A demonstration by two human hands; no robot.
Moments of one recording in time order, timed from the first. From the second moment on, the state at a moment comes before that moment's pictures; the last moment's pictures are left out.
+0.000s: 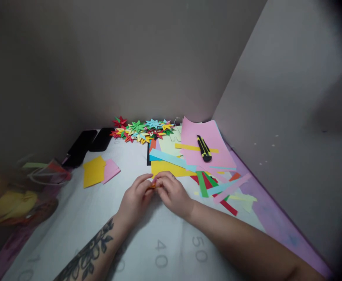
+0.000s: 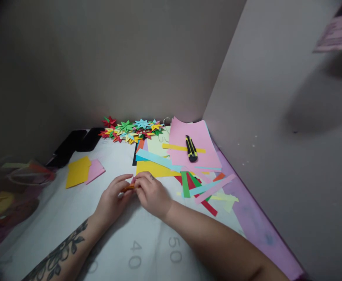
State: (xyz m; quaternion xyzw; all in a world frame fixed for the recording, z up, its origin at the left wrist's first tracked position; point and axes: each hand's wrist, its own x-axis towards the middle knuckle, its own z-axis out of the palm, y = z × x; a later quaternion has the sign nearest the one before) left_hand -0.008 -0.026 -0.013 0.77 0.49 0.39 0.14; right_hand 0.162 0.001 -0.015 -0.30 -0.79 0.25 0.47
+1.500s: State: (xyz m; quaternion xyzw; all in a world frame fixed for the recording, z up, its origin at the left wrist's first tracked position) left_hand -0.006 -0.027 -0.010 0.76 0.46 0.43 0.17; right_hand 0.165 0.004 -0.013 -0.31 -0.82 0.08 0.47
